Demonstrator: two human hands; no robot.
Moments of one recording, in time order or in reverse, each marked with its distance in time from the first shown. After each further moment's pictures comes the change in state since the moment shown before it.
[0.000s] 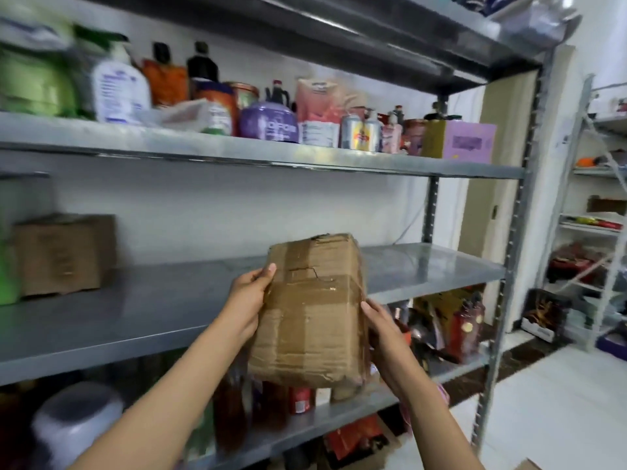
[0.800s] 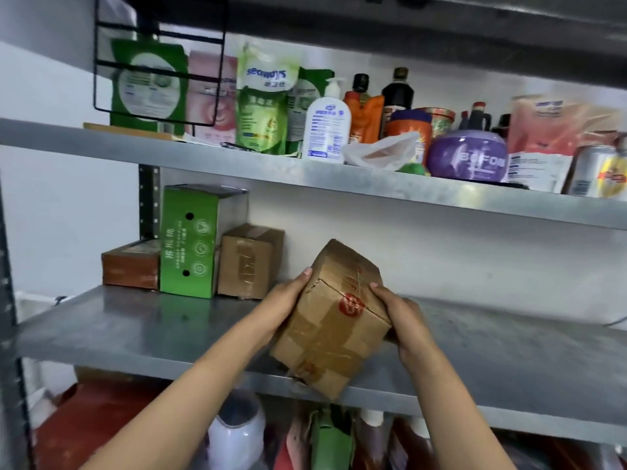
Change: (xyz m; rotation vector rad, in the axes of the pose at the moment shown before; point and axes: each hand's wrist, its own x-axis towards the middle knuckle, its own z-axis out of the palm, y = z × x) left_hand 0.043 0.107 -0.214 0.452 0.120 -0.009; right_hand 0.136 -0.021 0.281 -0.124 -0.244 0.078
